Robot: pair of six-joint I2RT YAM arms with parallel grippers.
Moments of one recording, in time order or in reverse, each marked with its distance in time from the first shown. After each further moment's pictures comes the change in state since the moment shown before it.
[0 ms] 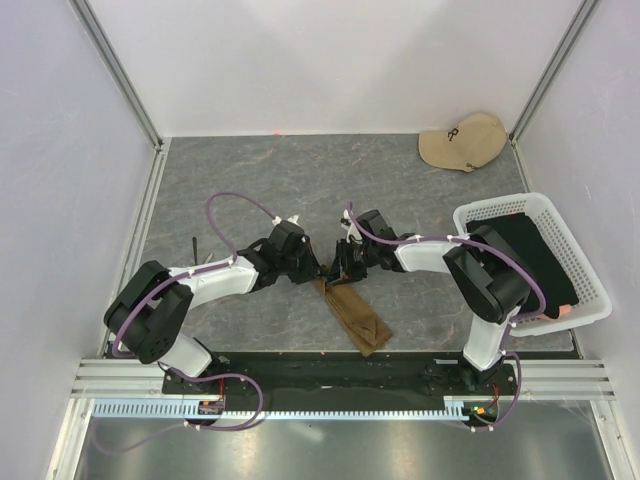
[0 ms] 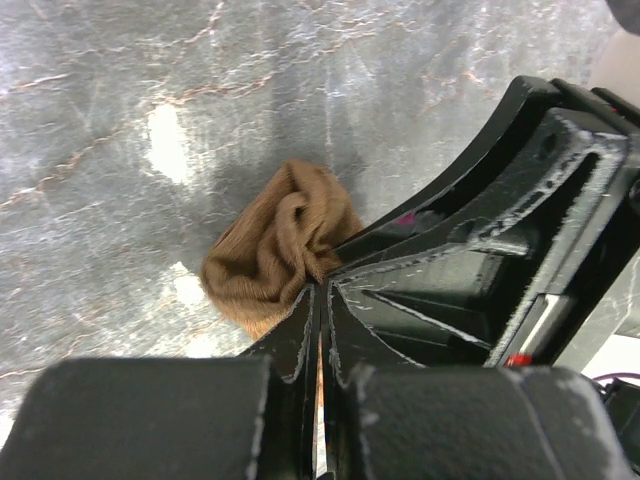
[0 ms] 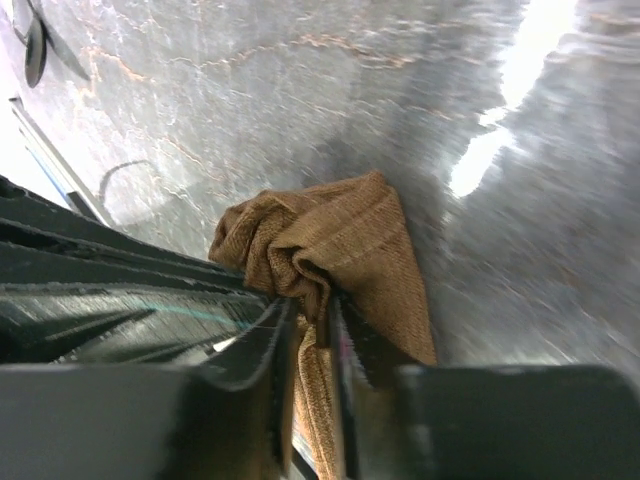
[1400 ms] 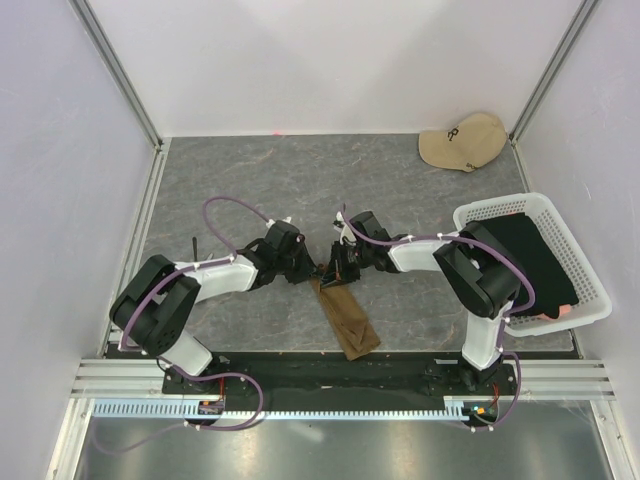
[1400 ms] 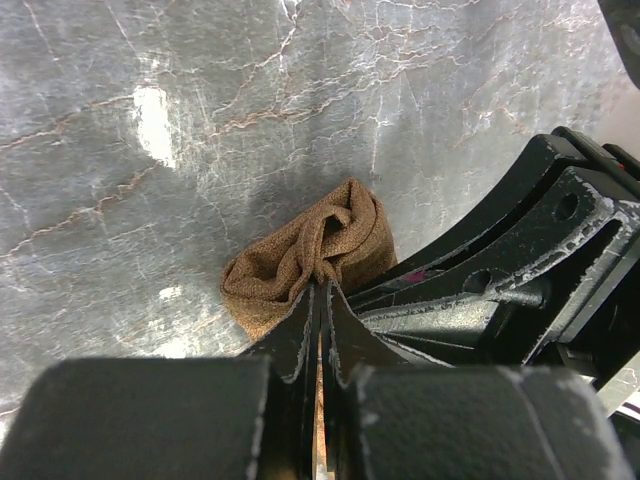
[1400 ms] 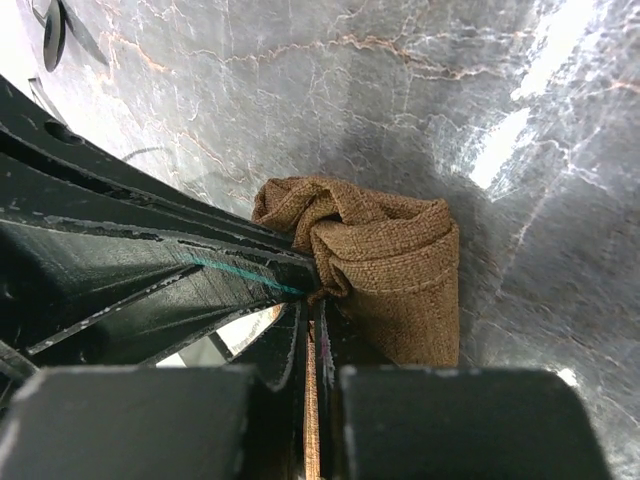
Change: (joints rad) left arm 0.045 0.047 -0.021 0.046 0.029 -0.045; right arm 0.021 0.051 0.024 0.039 -0.046 0.014
